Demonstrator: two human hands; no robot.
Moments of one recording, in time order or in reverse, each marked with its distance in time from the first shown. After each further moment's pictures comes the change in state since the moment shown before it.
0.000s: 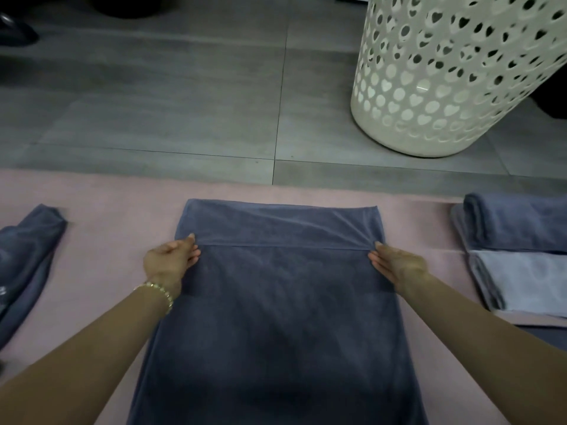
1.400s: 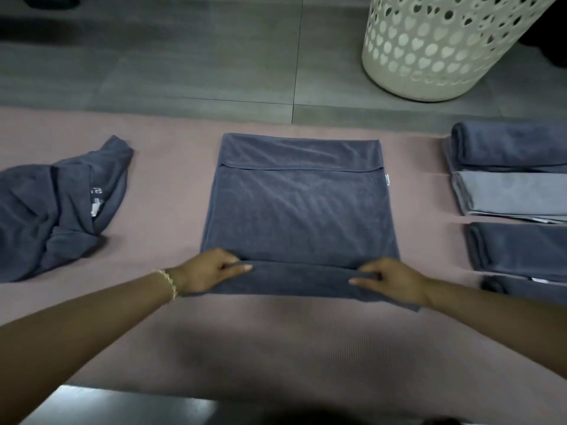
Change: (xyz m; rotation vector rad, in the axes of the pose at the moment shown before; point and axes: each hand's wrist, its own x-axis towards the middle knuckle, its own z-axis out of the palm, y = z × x) left_hand -0.146 -0.047 -0.143 1.201 -1.038 0.613; right_hand -0.150 0.100 -0.114 -1.382 -0.866 -0.589
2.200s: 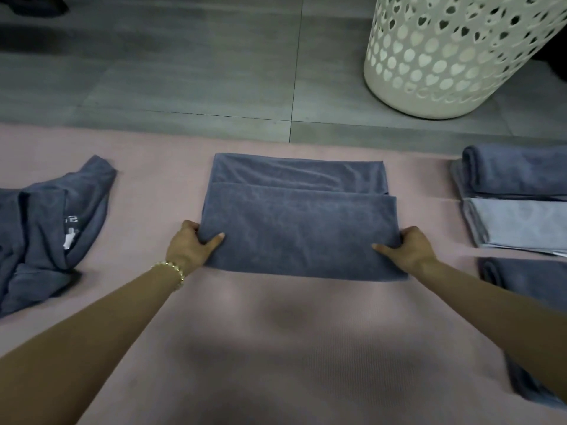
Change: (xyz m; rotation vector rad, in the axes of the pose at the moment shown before) left_hand 0.082 -0.042 -0.047 -0.203 0.617 -0.636; right_hand 0.085 0.037 -0.073 0.123 0.590 0.625
